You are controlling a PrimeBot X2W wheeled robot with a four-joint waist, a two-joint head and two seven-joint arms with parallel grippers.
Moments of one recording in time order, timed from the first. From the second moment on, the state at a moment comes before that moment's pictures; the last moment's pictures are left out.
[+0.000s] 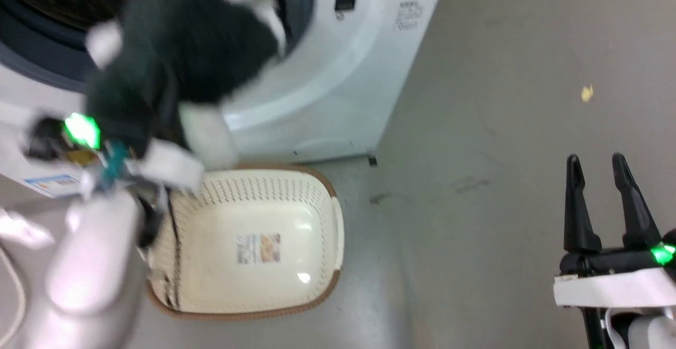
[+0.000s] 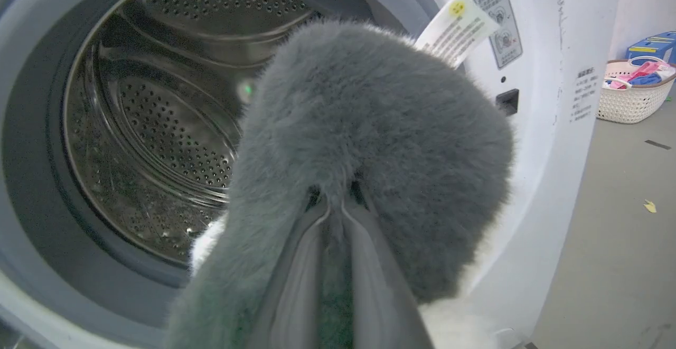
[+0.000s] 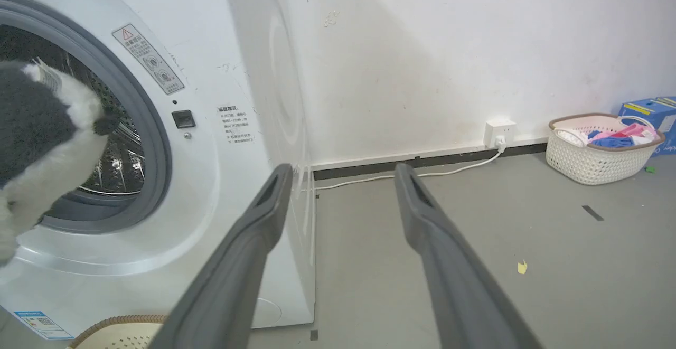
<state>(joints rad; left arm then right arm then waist) -0.55 0.33 -0.21 0.26 -0.12 0.01 -0.21 -0.09 -0.05 -0.08 -0.08 0.22 0.13 -0.26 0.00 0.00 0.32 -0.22</state>
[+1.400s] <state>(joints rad) -1.43 0.51 -0.31 0.93 -0.01 -0.10 -0.04 -0.26 -0.05 -0.04 -0.04 0.37 0.13 -0.26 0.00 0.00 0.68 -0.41</state>
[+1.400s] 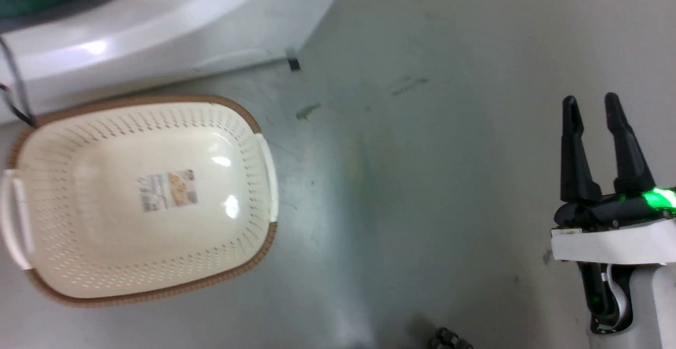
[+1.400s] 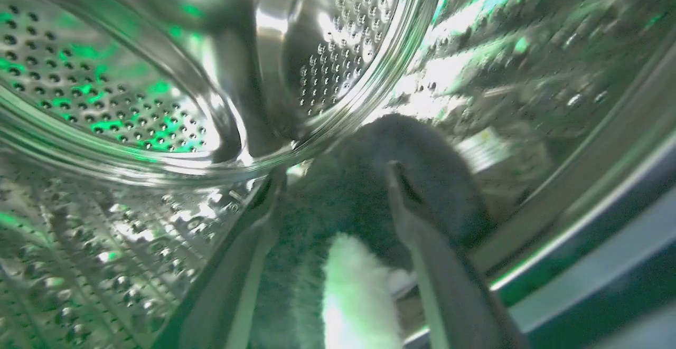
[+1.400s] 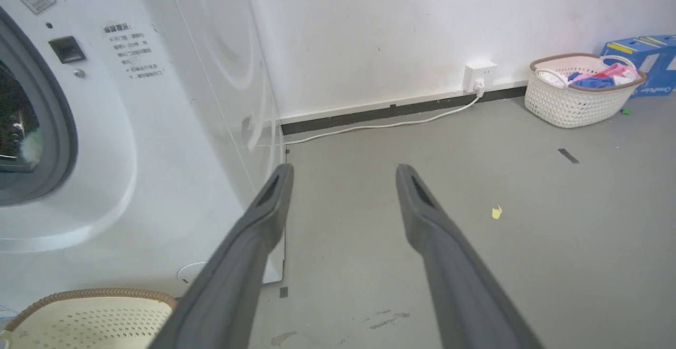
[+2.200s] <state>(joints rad) -0.50 0.22 -0.16 0.48 -0.24 -0.02 -0.26 -0.03 -0.05 -0.08 -0.06 0.14 0.13 -0.26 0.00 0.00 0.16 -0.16</state>
